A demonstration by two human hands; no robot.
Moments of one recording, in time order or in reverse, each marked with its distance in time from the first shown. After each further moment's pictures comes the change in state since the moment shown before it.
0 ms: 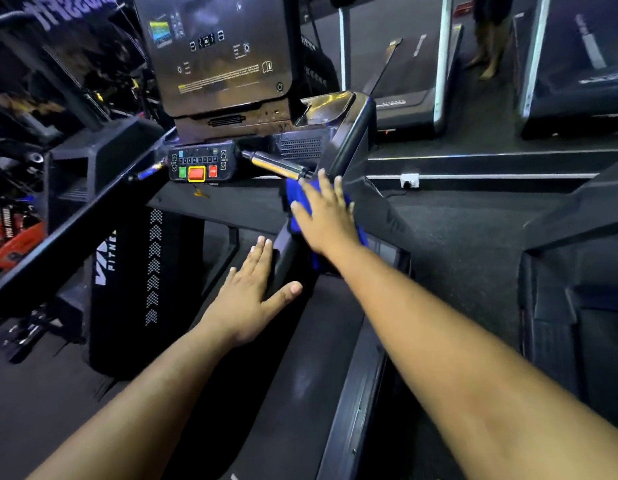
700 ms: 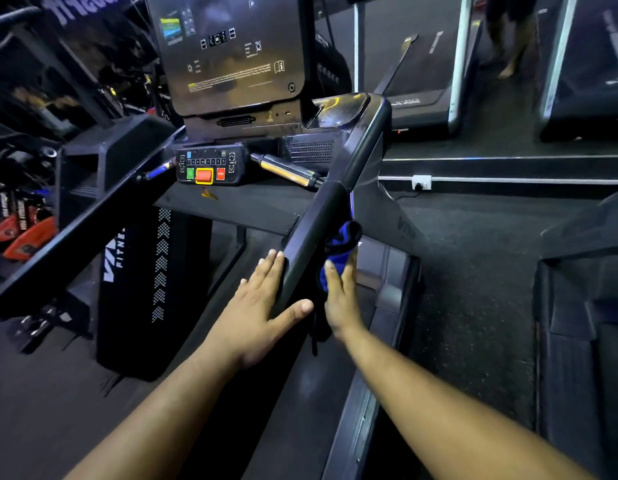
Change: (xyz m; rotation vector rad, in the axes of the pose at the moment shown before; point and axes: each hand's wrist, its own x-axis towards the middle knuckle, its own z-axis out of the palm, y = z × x) left_hand 0.002 0.000 0.003 -0.044 0.032 0.029; right_hand -0.081 0.028 0.074 0.922 0.147 0.287
